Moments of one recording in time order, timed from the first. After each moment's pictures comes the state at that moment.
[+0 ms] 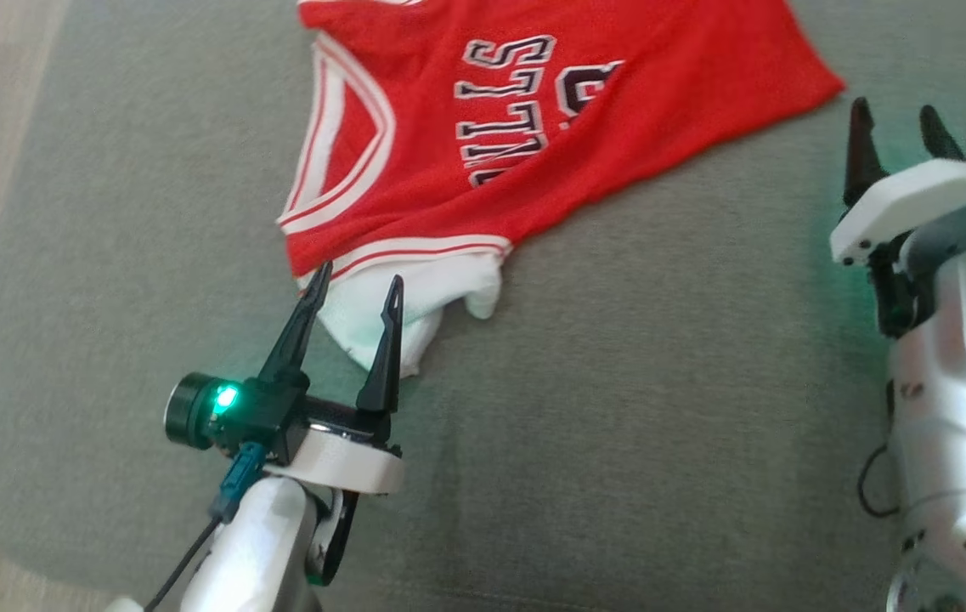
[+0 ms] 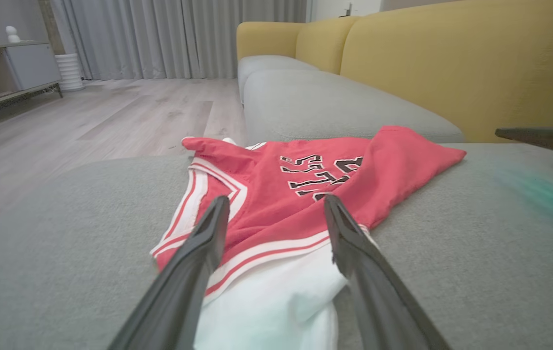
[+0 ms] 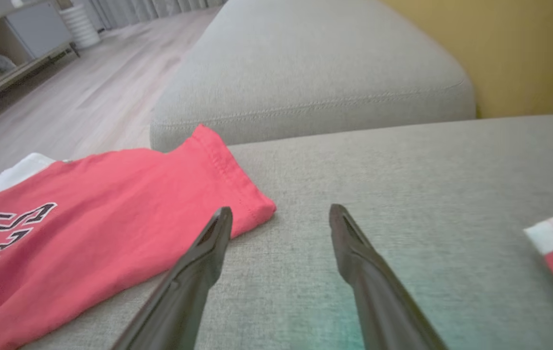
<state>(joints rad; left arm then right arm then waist) -0.27 0.07 -0.36 0.29 -0.17 0.02 -0.26 -0.73 -0.06 -0.27 0.78 -0.04 0.13 0.01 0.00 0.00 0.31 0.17</state>
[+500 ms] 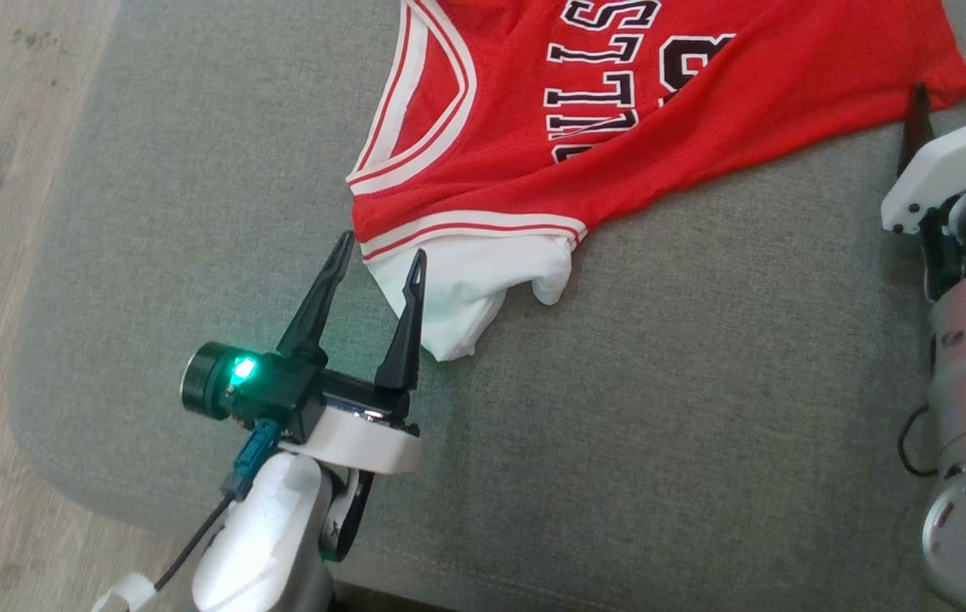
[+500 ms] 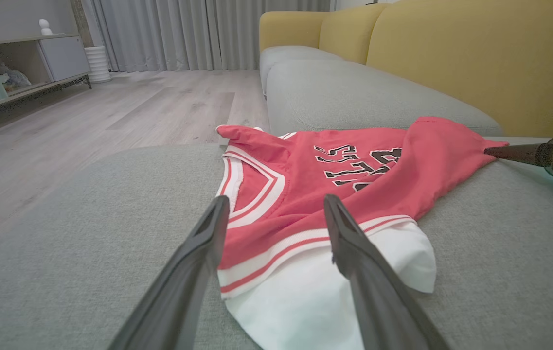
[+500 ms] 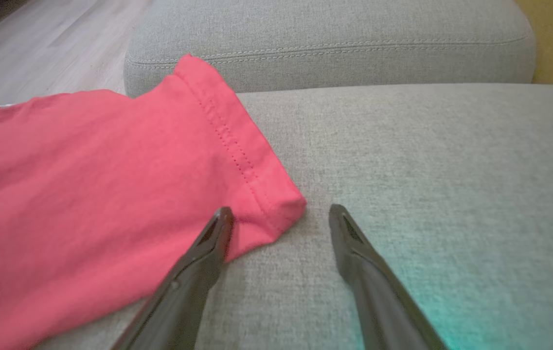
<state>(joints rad) -0.32 0.05 -0.39 0.29 -0.17 0.01 -0.26 -0.91 -0.10 -0.55 1.01 -0.35 0.13 0.02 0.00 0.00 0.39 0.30</state>
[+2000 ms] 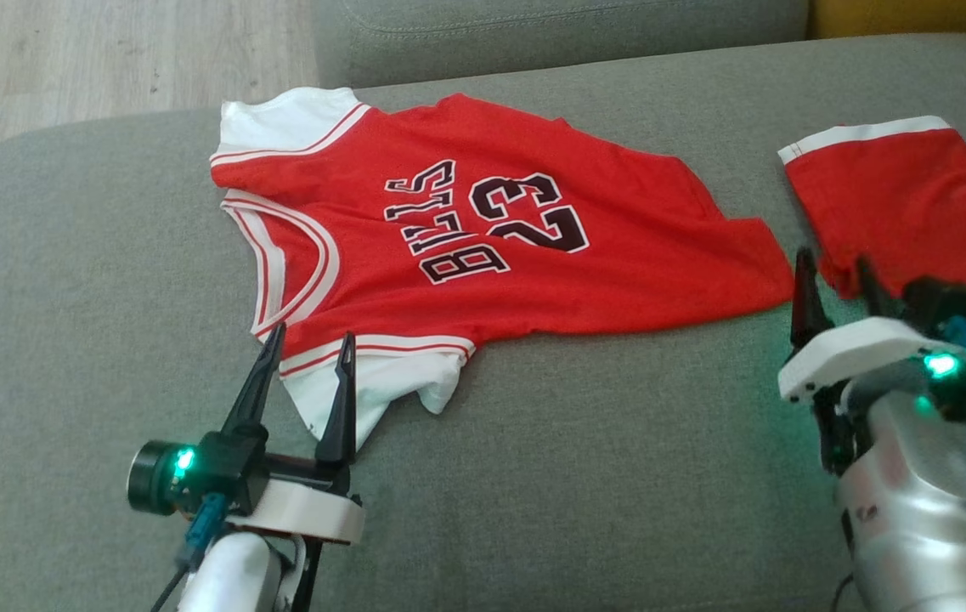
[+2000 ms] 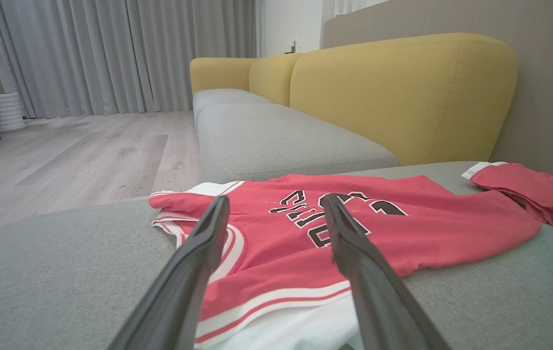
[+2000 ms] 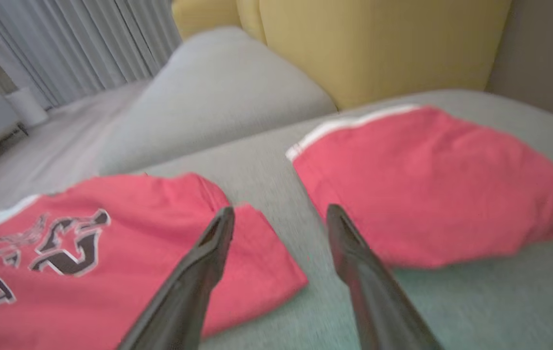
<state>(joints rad) -0.16 0.09 -0.28 0.29 -0.16 0.02 -0.26 -0.59 -0.06 -0.20 1.06 0.07 0.13 -0.25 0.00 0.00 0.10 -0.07</state>
